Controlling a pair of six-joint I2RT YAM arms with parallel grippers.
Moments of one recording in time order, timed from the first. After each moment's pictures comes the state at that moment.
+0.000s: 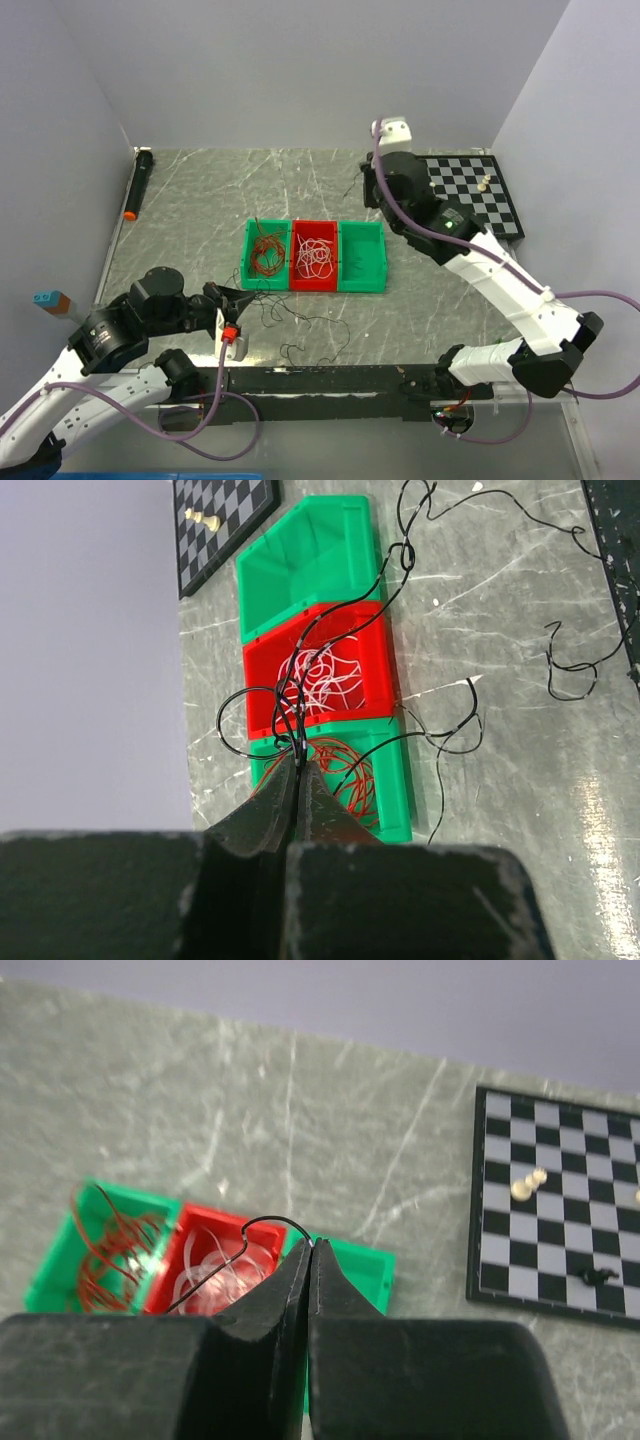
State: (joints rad) left arm -0.84 0.50 0.86 -0.80 0.35 1.08; right arm 0.78 1.28 1.55 -0.60 0.57 0.17
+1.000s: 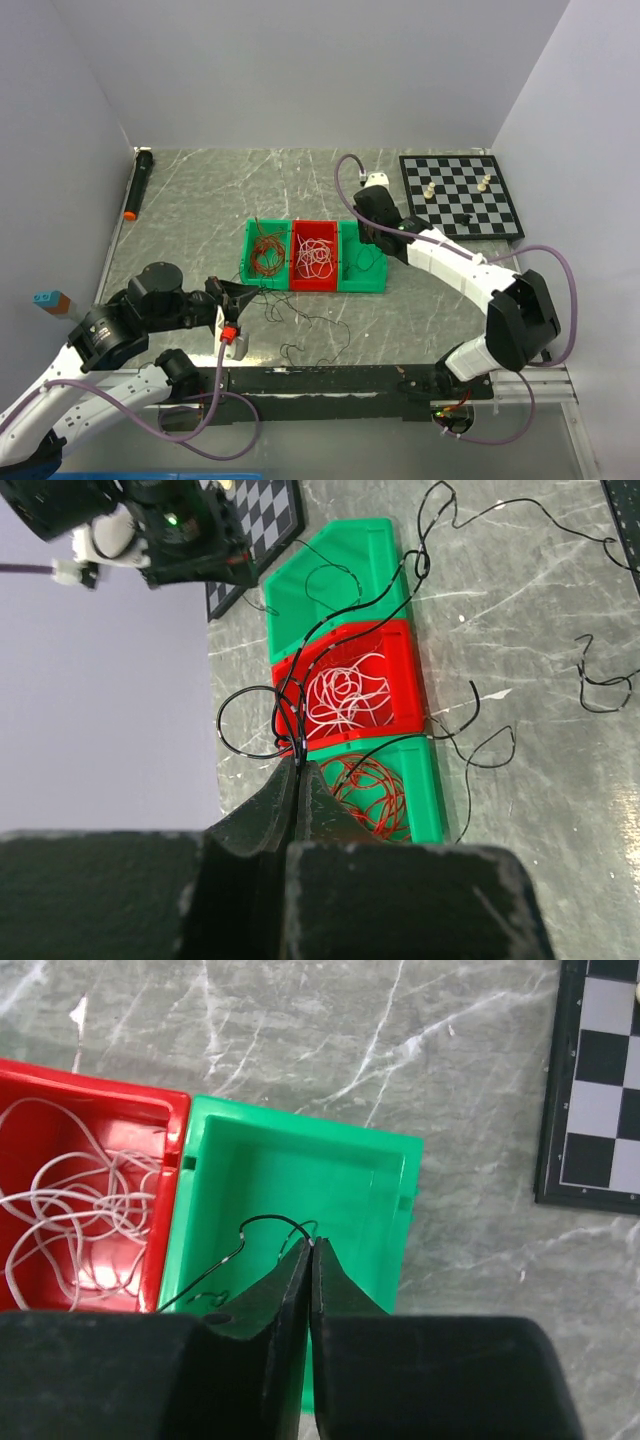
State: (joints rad) left arm -0.84 0.53 0.89 -0.77 0.38 1.13; right arm 0.61 1.44 1.07 -0.38 0.39 0.29
